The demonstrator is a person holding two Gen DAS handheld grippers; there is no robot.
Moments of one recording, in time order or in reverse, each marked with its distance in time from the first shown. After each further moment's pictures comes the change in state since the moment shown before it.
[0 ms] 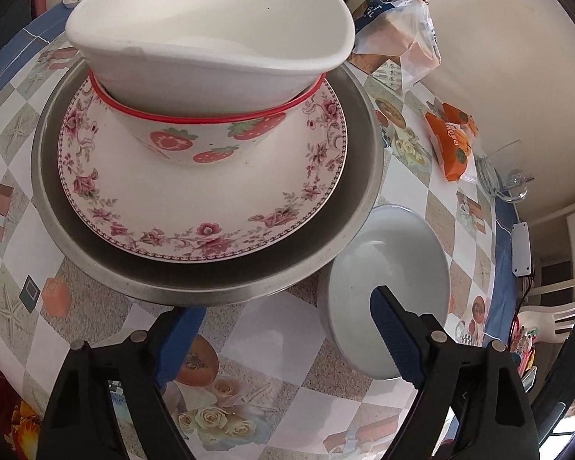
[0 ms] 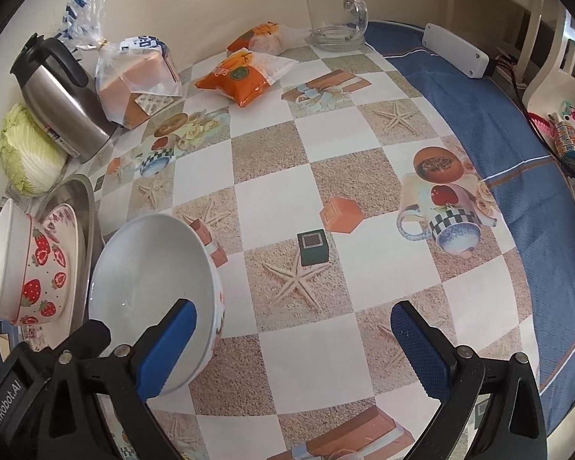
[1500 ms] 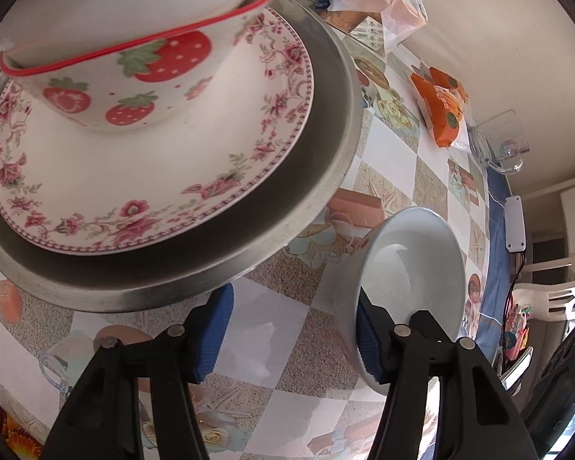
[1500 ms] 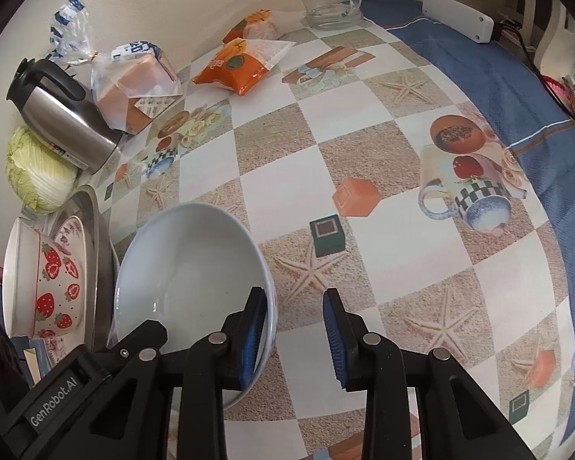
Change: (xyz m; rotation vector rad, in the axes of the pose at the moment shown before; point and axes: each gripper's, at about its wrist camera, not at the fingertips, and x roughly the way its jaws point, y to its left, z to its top) left arm 0.035 -0.022 -0.004 0.051 0.102 -0.073; right arm 0.012 -0.015 0.004 0.089 0.037 0.094
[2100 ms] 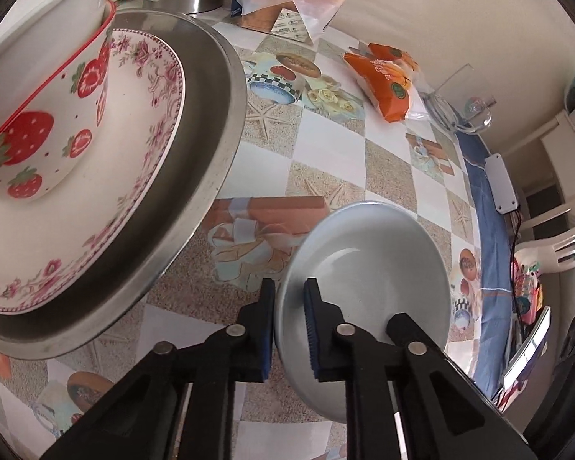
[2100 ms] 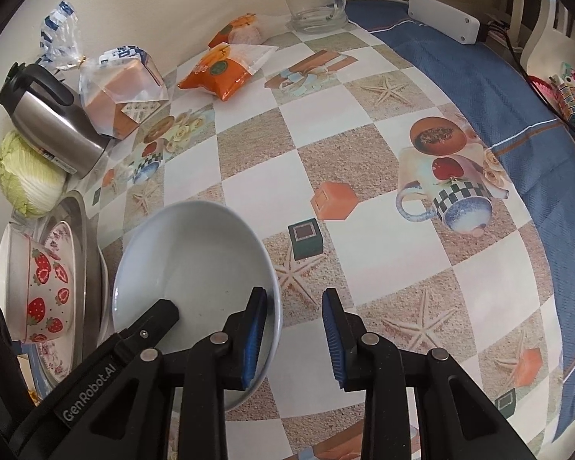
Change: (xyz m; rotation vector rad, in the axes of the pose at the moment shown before) left arm 0.014 -0.041 0.000 0.209 -0.051 -0.014; right arm -0.002 -0.004 -0.001 0.007 -0.005 -0.027
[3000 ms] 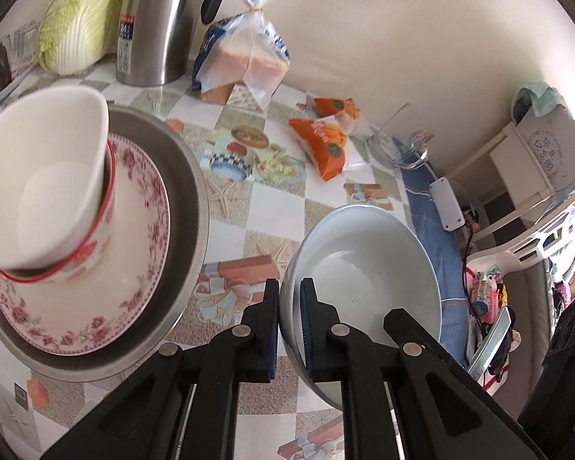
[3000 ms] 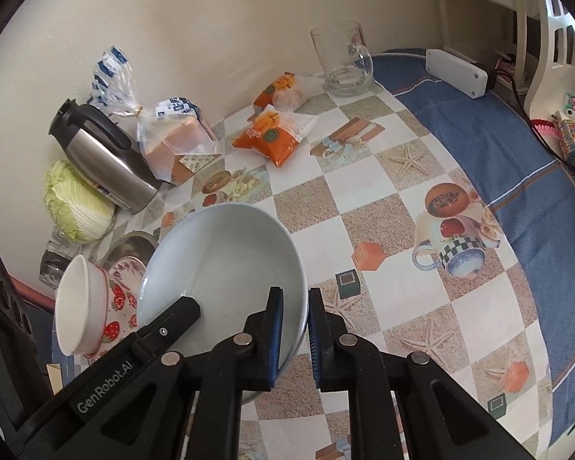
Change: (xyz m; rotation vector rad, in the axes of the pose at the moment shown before) left arm -0.074 -0.018 0.023 0.098 -0.120 -0.114; right arm -0.069 0.019 0.014 -0.005 -0.150 0.118
